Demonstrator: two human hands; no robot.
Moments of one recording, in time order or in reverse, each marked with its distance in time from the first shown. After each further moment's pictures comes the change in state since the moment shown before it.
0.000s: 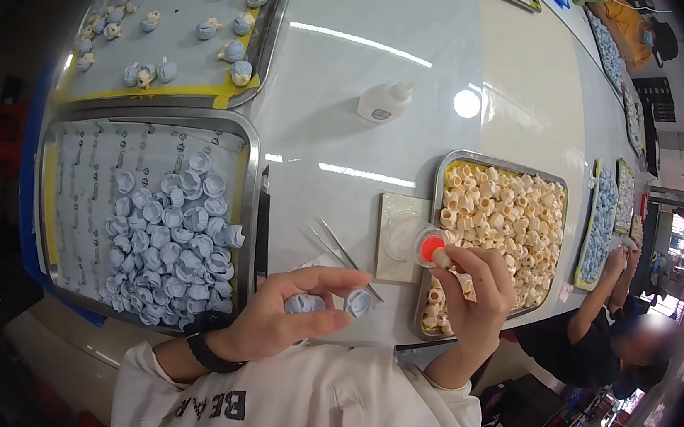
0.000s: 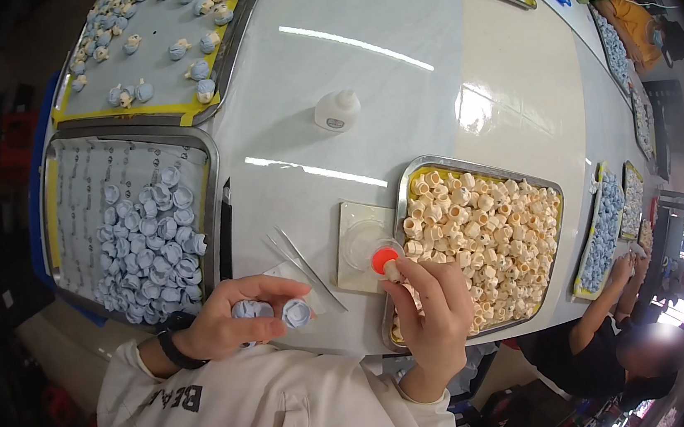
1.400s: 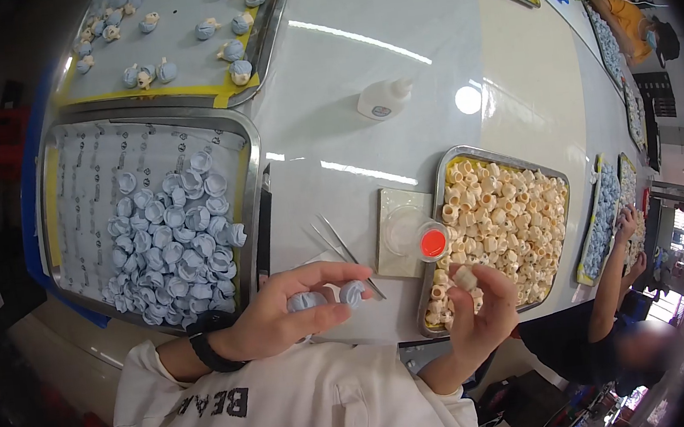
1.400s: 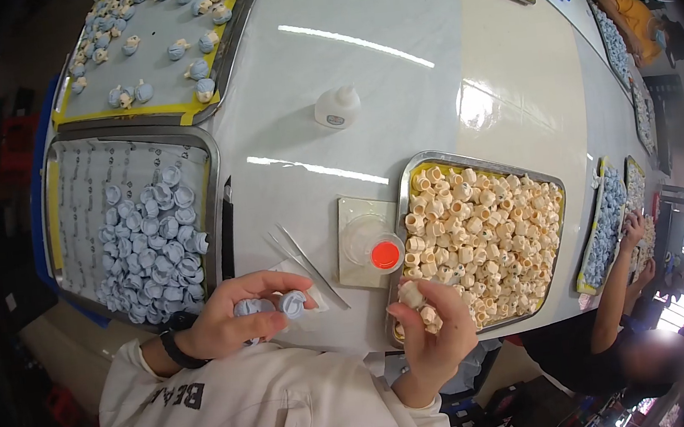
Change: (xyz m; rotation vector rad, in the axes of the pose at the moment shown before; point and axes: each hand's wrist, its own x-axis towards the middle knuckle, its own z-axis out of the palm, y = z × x) left_hand -0.001 0.009 0.002 -0.006 -0.012 -0.058; right_hand -0.028 -0.009 0.007 0.307 0.271 0.173
